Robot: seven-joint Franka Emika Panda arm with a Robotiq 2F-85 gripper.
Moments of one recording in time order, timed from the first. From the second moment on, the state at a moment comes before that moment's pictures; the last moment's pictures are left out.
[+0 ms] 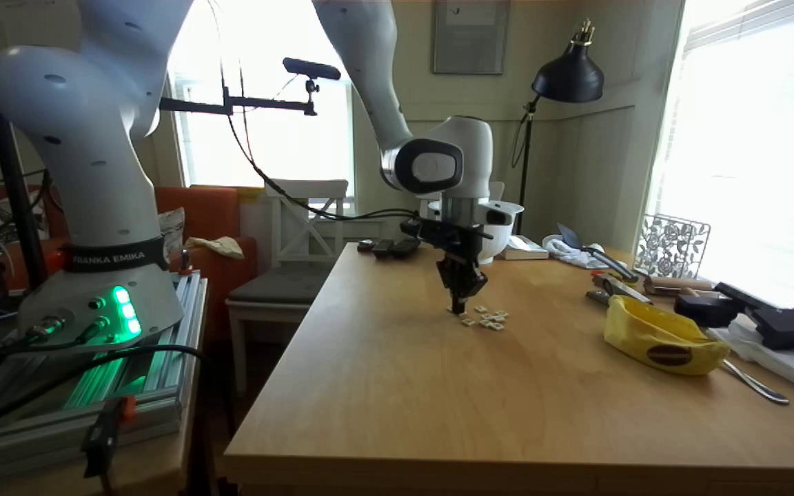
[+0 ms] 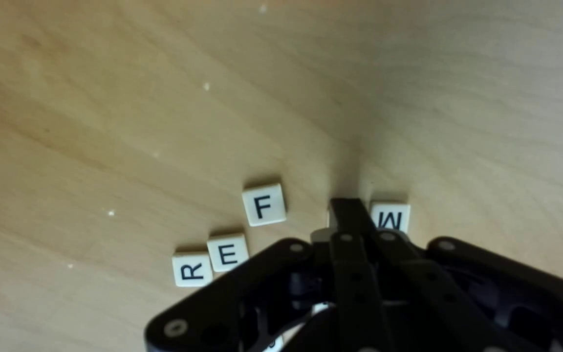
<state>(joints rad) -0.20 0.53 -0.03 -2.16 -0.02 2.71 -0.25</state>
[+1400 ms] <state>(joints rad) -0.19 0.53 -0.03 -2.16 -0.02 2.71 -0.23</state>
